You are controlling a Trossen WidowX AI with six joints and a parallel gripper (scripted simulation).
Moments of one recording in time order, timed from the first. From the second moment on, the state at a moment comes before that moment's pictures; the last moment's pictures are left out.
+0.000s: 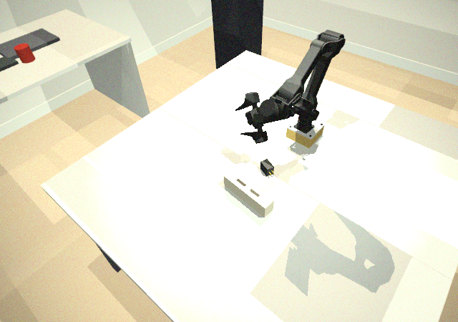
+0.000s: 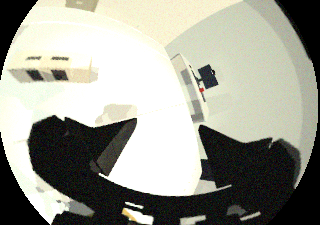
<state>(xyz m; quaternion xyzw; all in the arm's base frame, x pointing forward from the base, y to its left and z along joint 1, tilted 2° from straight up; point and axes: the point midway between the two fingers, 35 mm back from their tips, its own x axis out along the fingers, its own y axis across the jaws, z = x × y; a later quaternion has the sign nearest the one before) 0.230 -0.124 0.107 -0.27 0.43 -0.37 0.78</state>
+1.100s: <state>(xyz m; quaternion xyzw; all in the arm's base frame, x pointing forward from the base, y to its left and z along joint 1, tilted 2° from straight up) 0.266 -0.025 0.055 -0.44 0.62 0.21 0.62</state>
